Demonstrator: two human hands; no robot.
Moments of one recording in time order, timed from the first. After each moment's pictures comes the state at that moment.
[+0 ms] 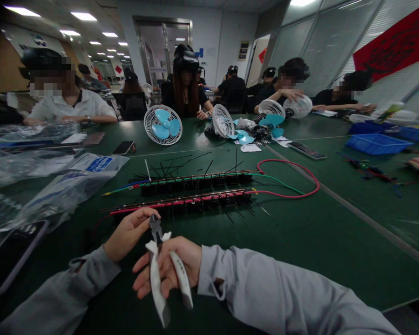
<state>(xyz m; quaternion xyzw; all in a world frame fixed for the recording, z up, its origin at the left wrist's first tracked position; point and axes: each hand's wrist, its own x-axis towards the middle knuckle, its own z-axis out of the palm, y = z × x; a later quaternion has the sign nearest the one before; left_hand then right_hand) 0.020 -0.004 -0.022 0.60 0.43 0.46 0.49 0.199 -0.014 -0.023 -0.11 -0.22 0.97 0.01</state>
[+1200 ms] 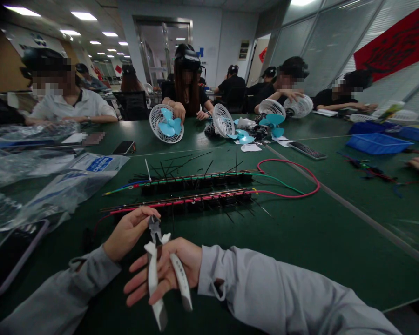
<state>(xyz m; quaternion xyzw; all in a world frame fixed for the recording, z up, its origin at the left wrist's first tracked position) 0.022 -0.003 -0.023 0.57 0.42 0.50 0.49 0.199 -0.016 -0.018 -0.08 -0.21 0.97 0.00</state>
